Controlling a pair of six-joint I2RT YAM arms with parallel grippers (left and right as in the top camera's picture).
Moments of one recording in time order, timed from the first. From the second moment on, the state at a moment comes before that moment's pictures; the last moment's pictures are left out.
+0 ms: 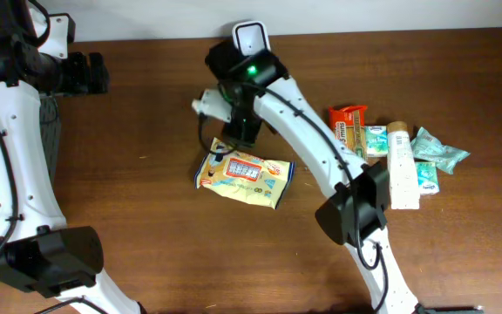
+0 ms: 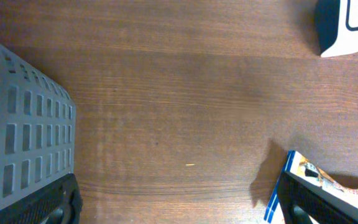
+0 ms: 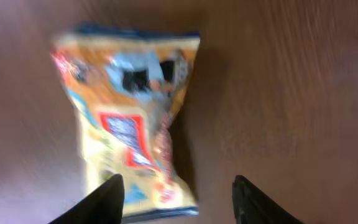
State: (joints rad) left arm 0.22 1.92 2.21 -1.32 0.14 0.13; right arm 0.60 2.39 2.50 -1.50 -0.11 -0.55
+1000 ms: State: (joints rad) left arm 0.22 1.92 2.21 -1.32 0.14 0.13; right arm 0.46 2.00 2.35 -1.47 -0.26 0.23
